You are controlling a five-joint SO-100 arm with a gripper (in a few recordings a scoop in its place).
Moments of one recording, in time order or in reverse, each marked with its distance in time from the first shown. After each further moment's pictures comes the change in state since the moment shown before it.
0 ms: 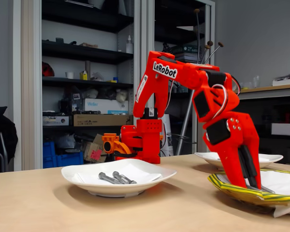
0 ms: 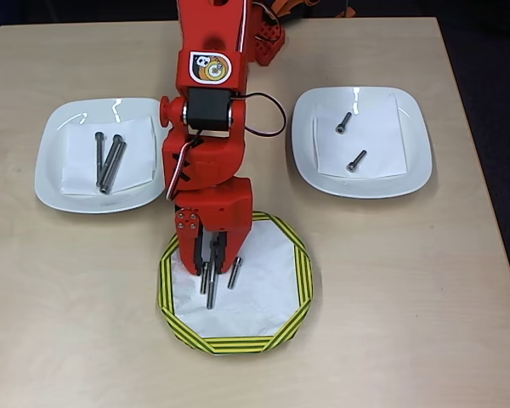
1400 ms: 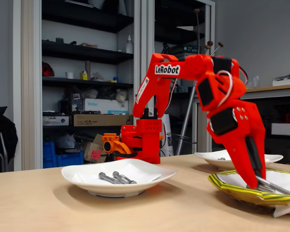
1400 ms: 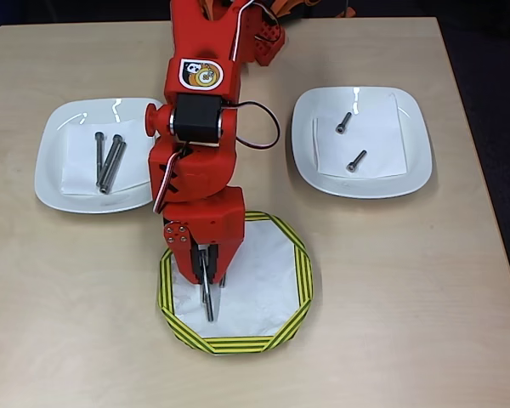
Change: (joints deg) arm 0.4 -9.1 -20.7 13.0 -2.1
